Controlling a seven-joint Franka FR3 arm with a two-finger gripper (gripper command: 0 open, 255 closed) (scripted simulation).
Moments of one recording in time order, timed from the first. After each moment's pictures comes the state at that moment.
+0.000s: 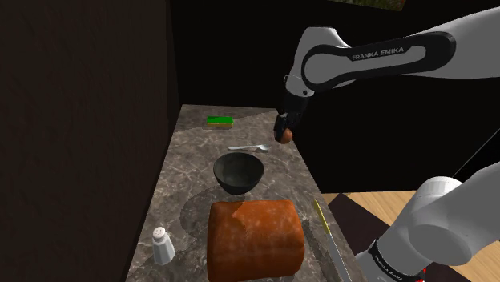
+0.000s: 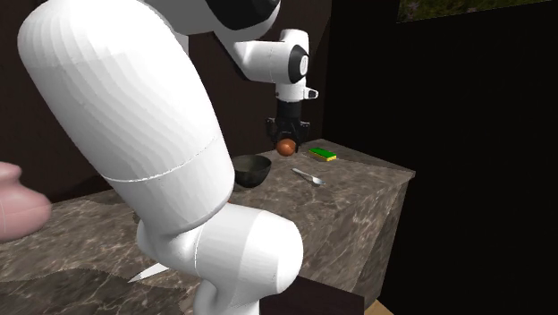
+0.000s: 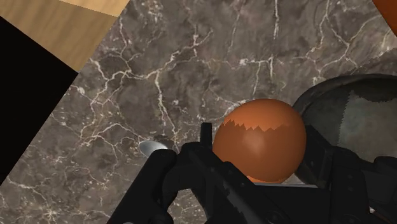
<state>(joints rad) 0.06 -0.36 0.01 -2.33 0.08 2.02 -0.09</state>
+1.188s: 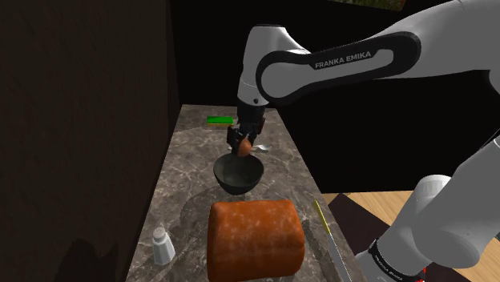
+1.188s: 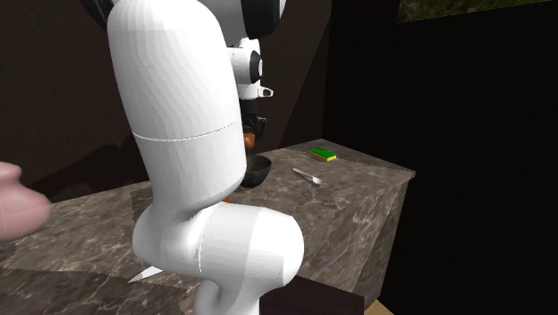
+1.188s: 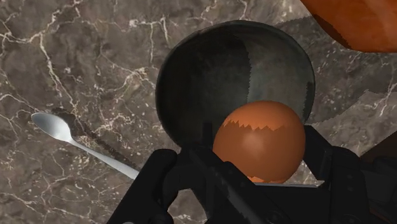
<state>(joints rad) 0.17 -0.14 0.21 -2.13 0.09 2.06 0.21</state>
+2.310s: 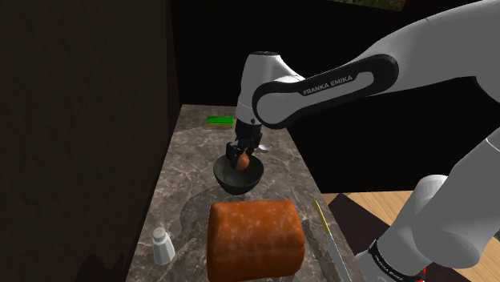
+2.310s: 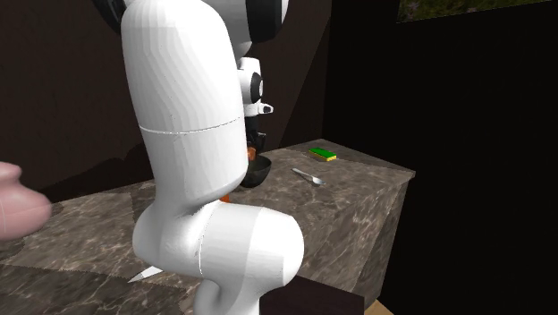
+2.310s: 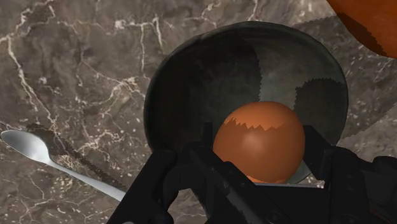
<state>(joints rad) 0.17 -0.09 0.22 -2.23 0.09 2.20 0.21</state>
